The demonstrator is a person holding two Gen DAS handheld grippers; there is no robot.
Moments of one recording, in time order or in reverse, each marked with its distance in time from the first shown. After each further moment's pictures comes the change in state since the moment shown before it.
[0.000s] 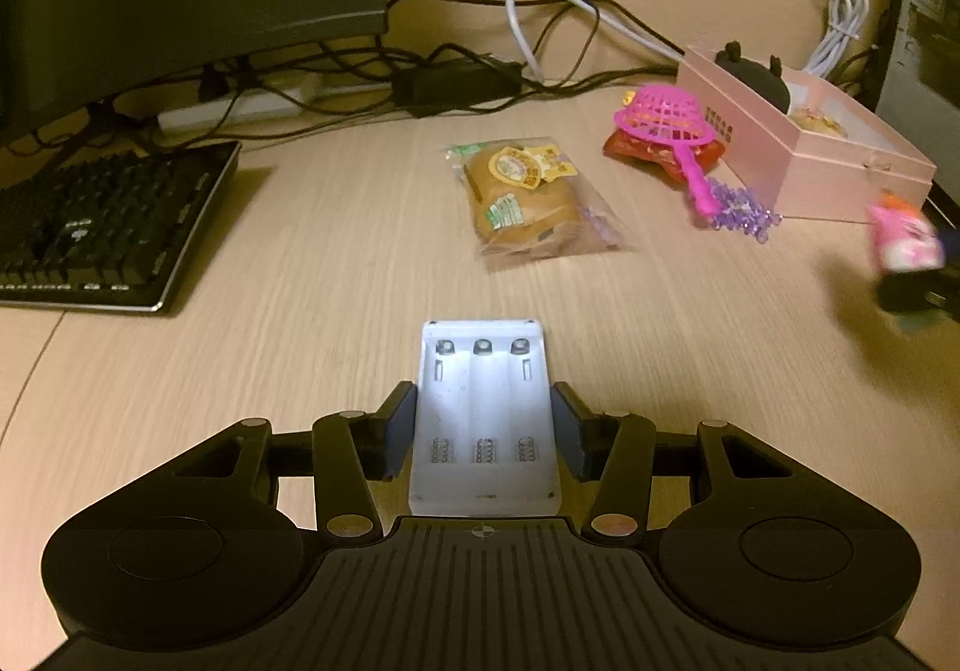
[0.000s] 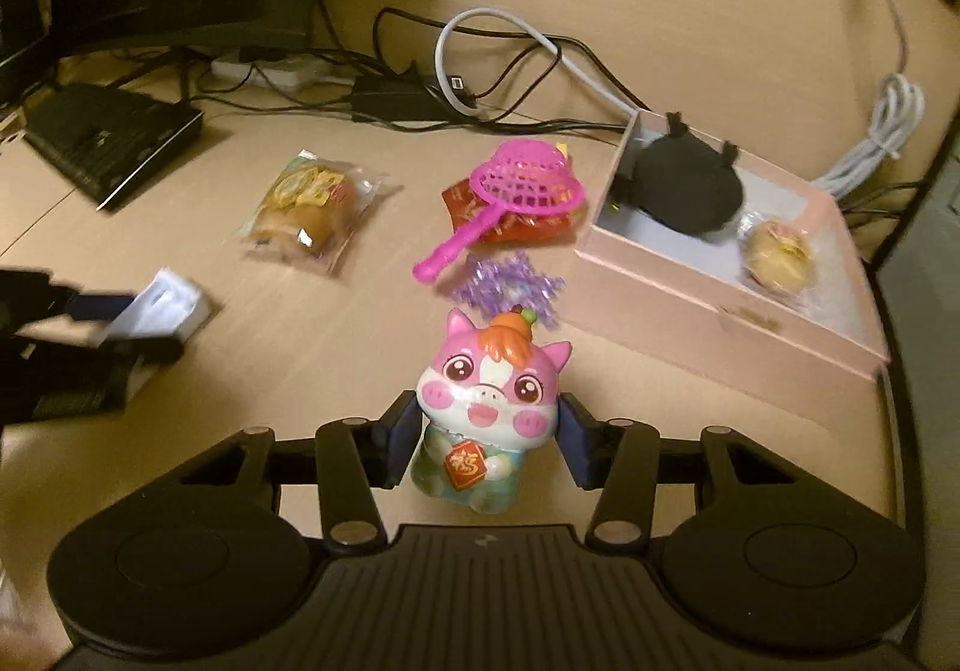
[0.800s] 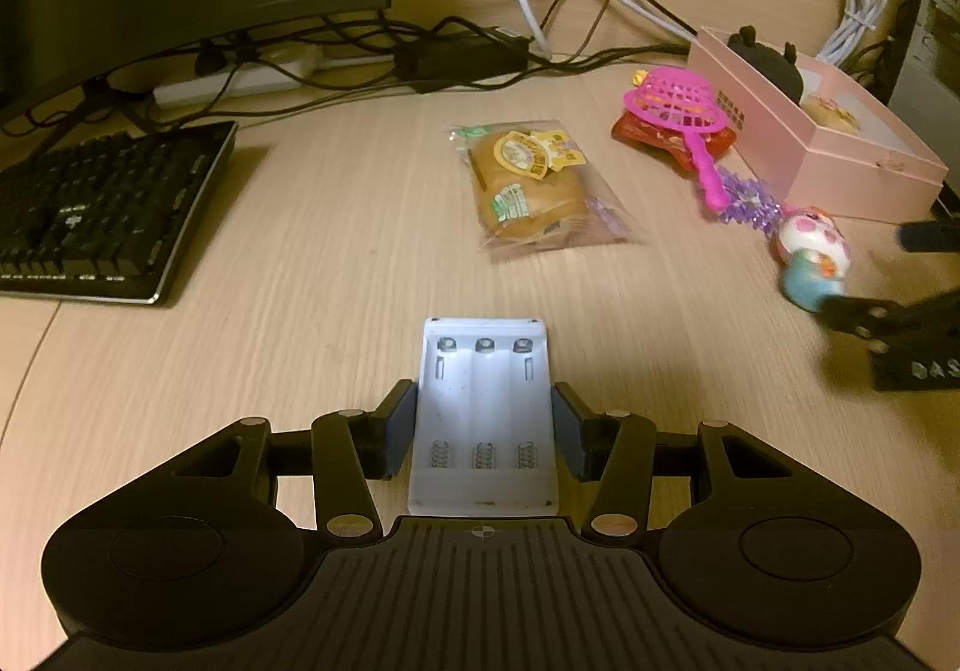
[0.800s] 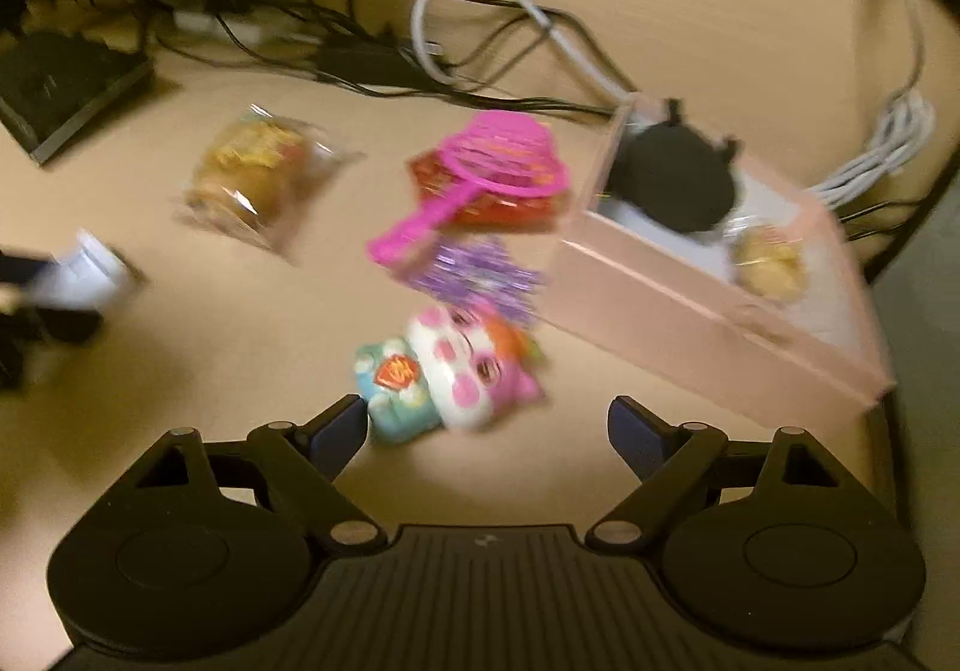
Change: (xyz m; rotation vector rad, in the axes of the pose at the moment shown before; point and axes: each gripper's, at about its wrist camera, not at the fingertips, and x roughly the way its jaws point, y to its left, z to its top) left arm 0.005 0.001 0.013 -0.022 0.069 0.002; right arm 0.047 0.015 0.004 -0.093 0.029 -0.166
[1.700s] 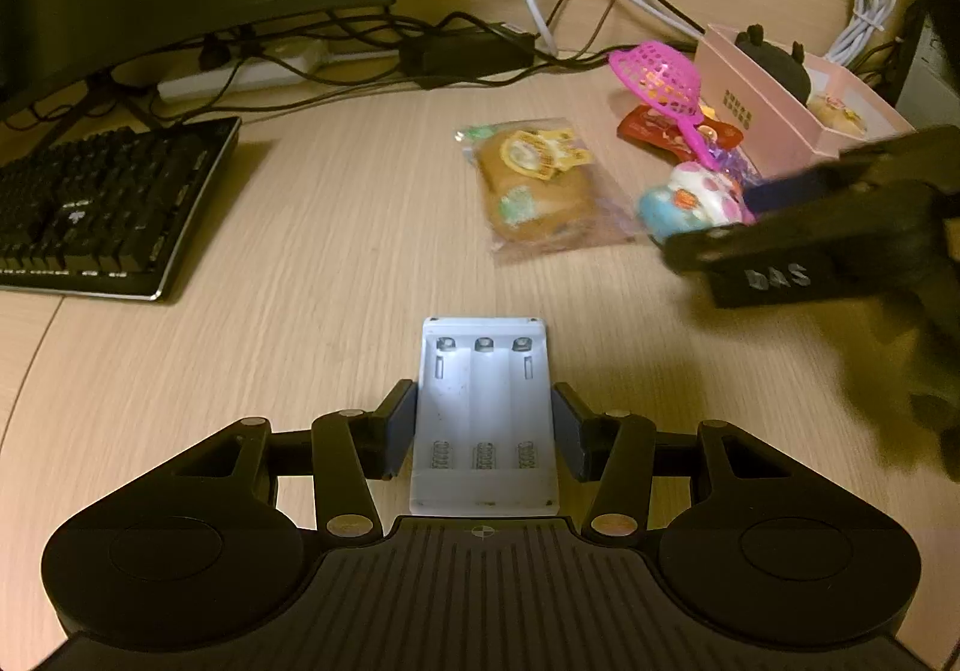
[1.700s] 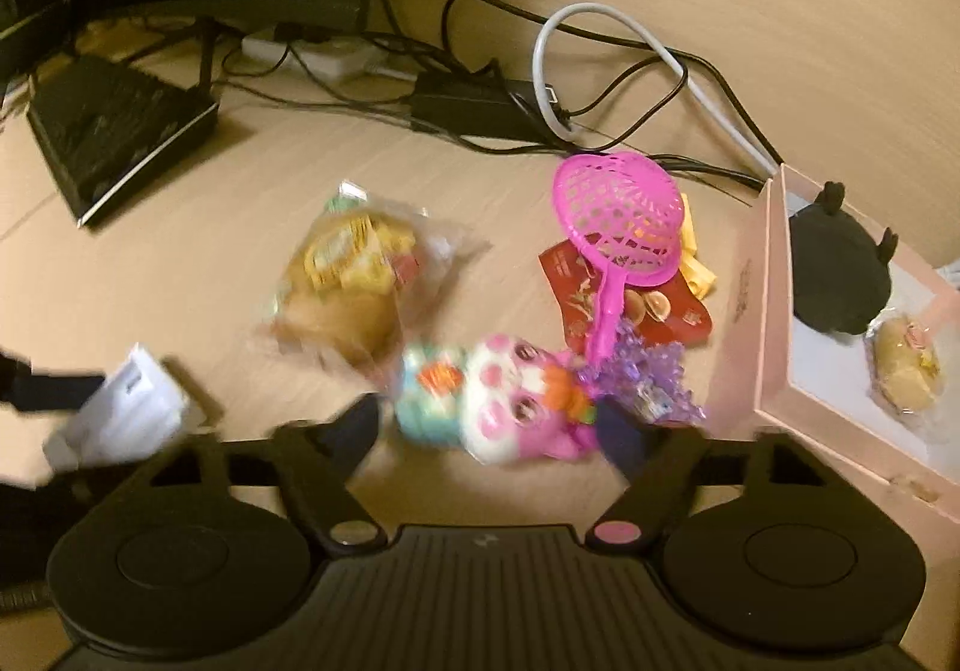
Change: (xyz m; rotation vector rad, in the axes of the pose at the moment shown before) left arm 0.001 -0.002 0.001 -0.010 0.017 0.012; right arm 0.044 0.038 0.064 0.005 -0.015 0.245
